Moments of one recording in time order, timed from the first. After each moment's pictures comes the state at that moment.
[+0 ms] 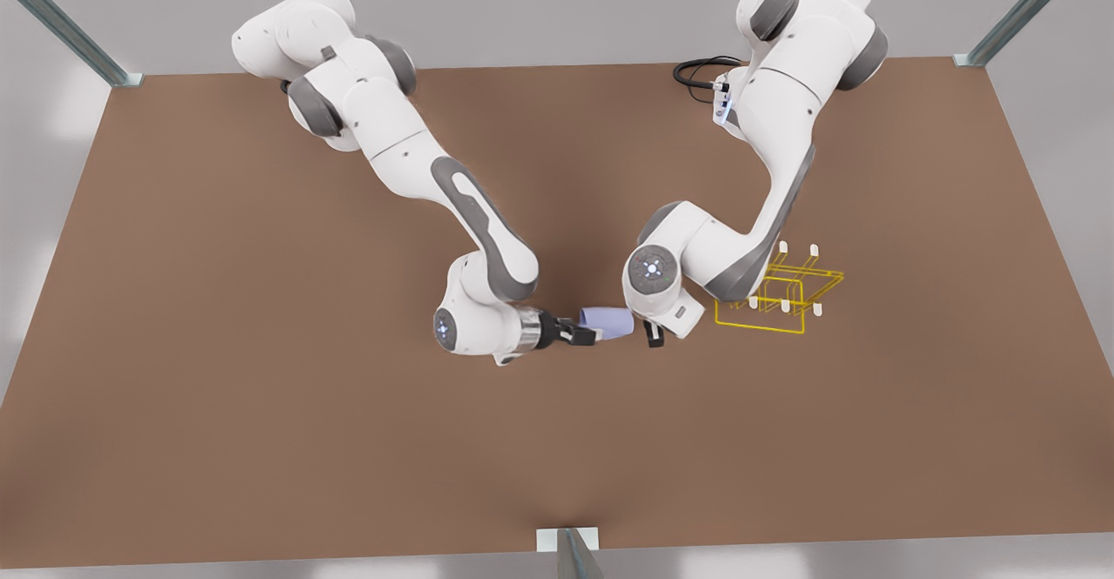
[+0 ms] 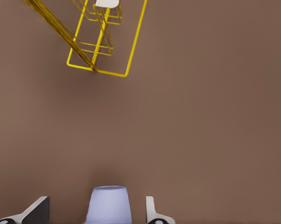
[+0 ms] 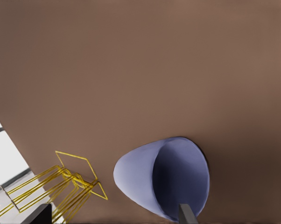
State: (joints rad) left arm -0.29 0.67 -0.37 -1.40 0.30 1.84 -2.36; right arm 0.61 0.94 -0.03 -1.21 1.09 2.18 0.34
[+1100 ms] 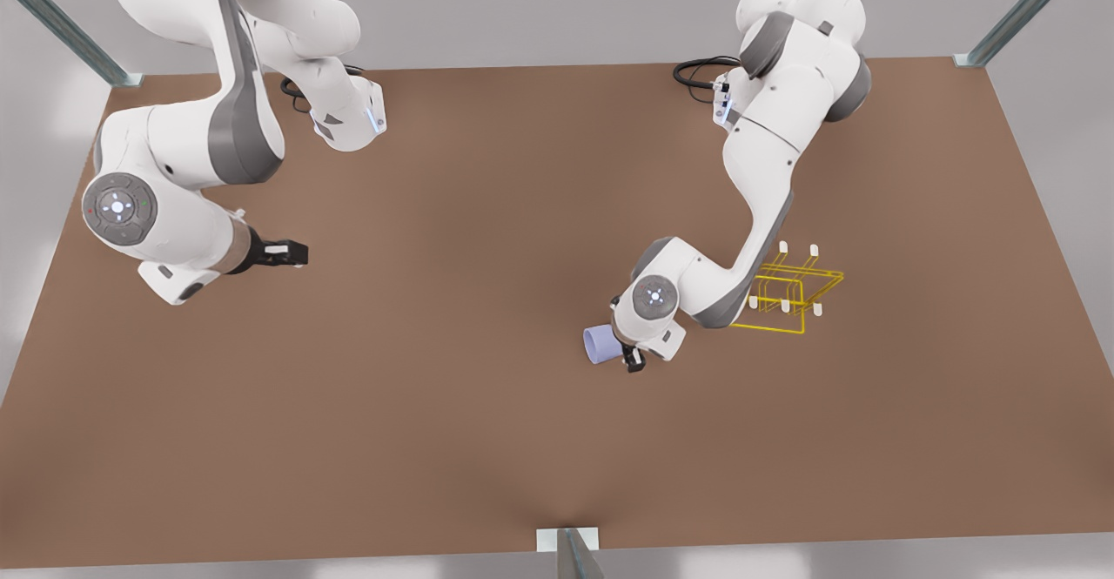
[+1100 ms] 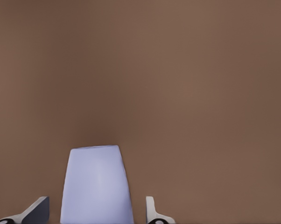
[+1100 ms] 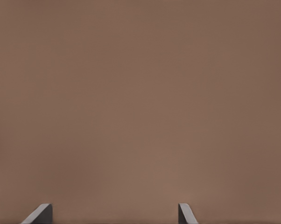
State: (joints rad) left arm -0.29 0.84 -0.36 -1.39 0.24 2.15 -2.43; right arm 0.09 0.23 0.06 -1.42 -0.03 1.41 0.15
